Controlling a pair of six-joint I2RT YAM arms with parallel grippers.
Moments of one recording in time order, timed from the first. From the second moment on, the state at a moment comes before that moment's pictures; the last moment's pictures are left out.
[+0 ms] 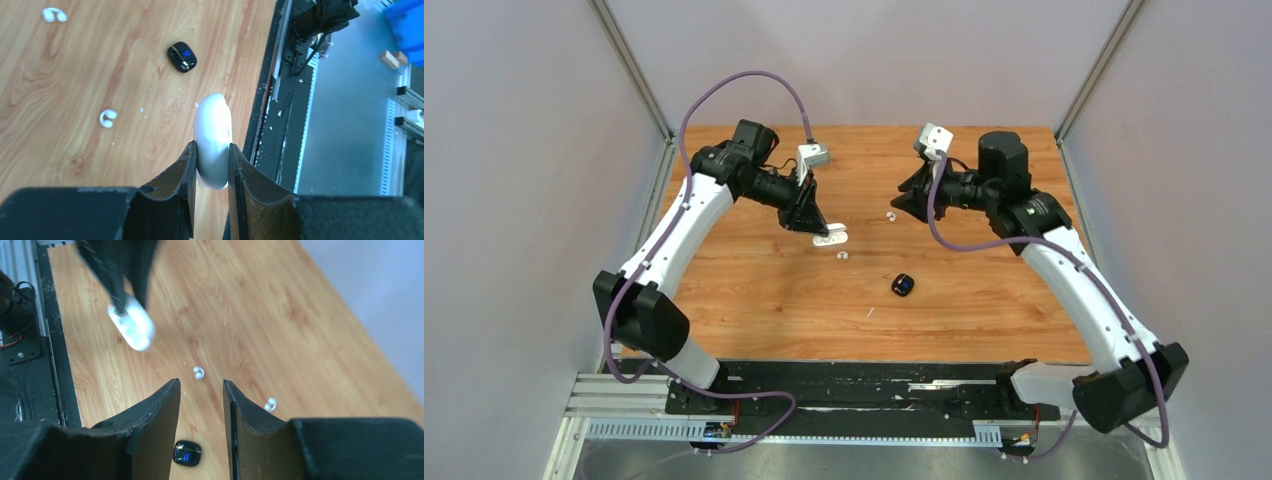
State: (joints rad) left arm -0.37 1.60 1.63 -1.10 0.97 0.45; right arm 0.46 1.21 1.35 -0.45 -0.67 -0.36
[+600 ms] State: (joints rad) left arm -0.28 1.27 1.27 -1.02 0.81 0.51; right arm 0.43 1.96 1.52 -0.49 -0.77 -0.36
